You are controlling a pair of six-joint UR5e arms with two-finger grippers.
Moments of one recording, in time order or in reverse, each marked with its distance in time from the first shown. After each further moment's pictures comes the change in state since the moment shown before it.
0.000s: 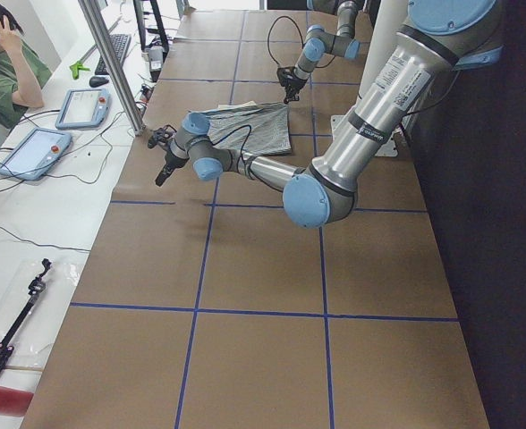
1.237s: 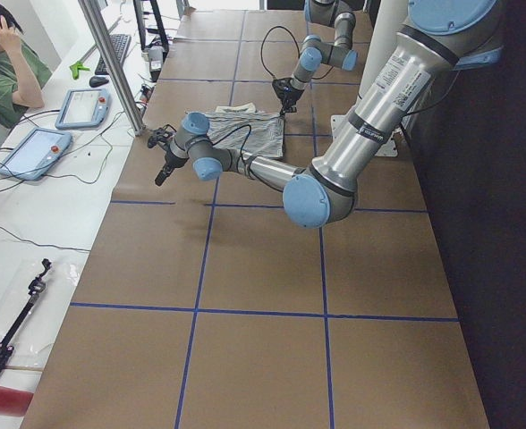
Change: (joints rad) left arm -0.001 -0.005 -0.001 0.001 0.000 0.000; right arm 0.016 0.182 -0.148 0.009 0.009 -0.098
